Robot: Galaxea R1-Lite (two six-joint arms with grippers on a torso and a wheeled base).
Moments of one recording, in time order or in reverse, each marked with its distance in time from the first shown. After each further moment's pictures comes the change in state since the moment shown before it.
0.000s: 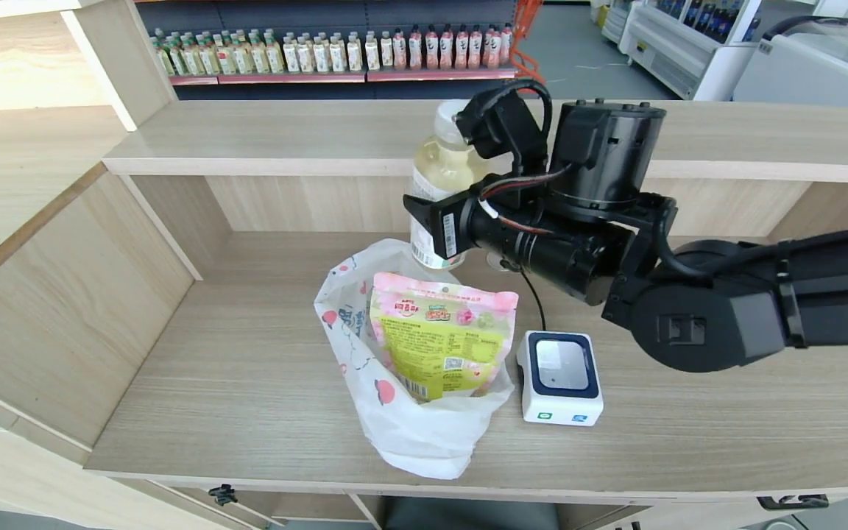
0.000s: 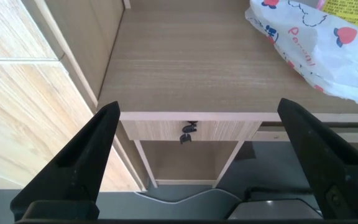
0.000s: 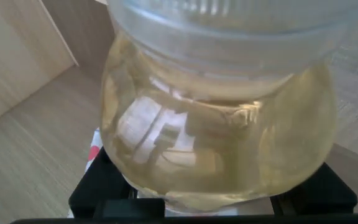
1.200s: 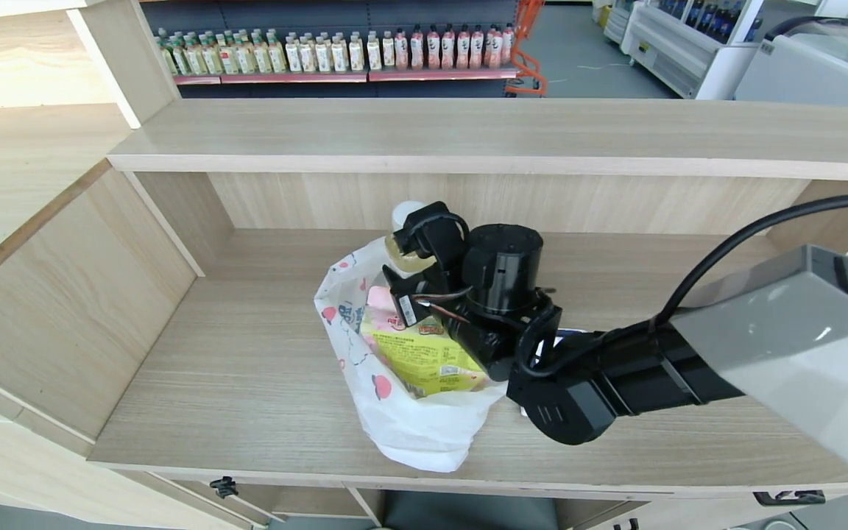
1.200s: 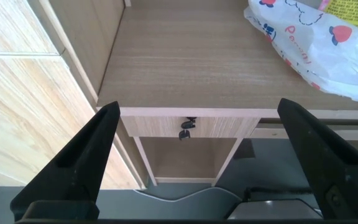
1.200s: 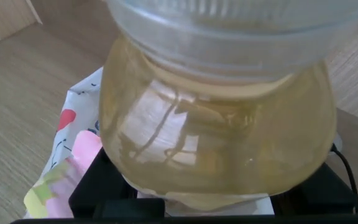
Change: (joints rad) left arm 0.000 0.000 0.000 0.000 0.000 0.000; right arm 0.052 0.245 0.067 -0.295 -0.157 -0.089
